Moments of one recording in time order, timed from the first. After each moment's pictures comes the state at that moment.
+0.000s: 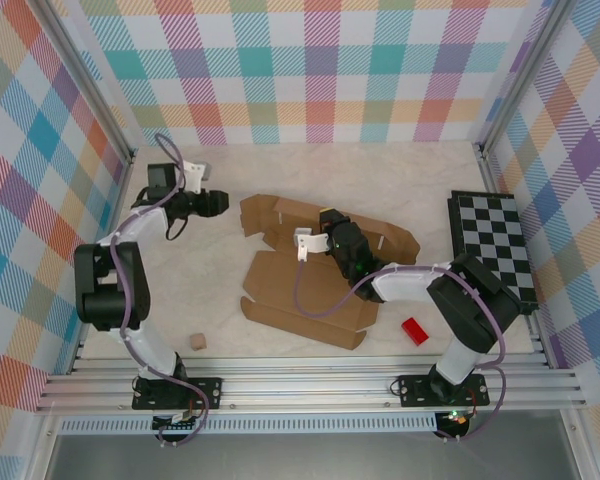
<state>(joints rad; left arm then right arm) 0.05 1.77 1.19 -0.19 0.58 0.10 0.77 1.67 0.75 0.71 0.44 -1.48</state>
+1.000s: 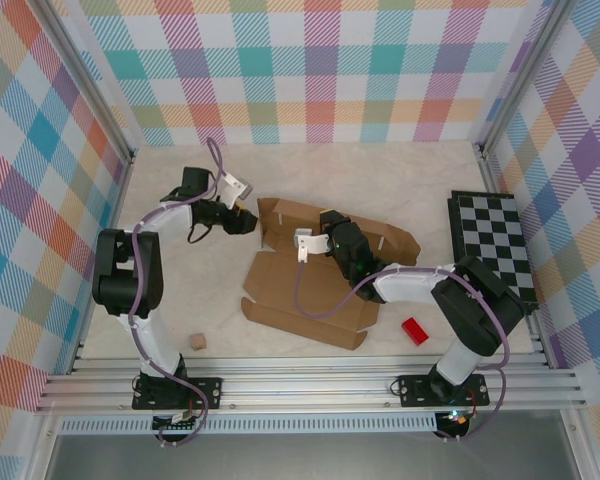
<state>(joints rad) -0.10 1.86 1.25 -0.36 0.72 0.42 0.77 1.65 0.74 0.66 0.44 -1.46</state>
